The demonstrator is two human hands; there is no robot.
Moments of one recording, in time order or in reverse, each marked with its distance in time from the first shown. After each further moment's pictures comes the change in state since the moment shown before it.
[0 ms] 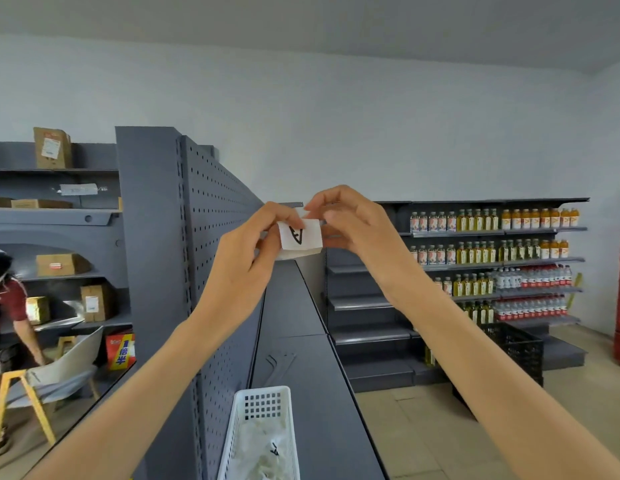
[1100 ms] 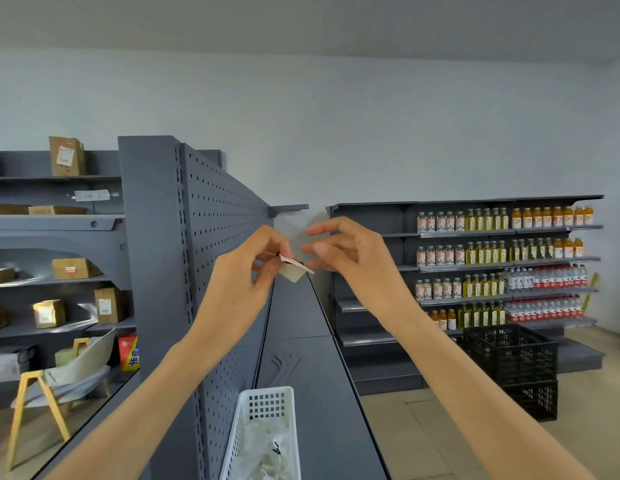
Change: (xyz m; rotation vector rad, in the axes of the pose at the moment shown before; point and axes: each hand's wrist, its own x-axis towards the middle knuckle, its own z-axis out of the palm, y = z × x) left_hand -0.017 0.003 0.002 0.119 -0.024 -0.072; right_hand -0.020 0.027 -0.001 -0.045 0.033 0.002
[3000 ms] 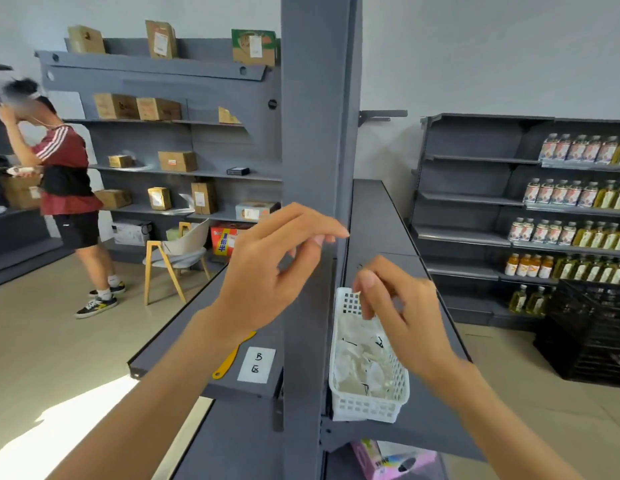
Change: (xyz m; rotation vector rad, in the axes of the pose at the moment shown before) left_hand -0.116 -0.079 -0.079 0.195 0.097 0.262; right_hand -0.103 0.072 0.151 -0.158 -0.146 -0.143
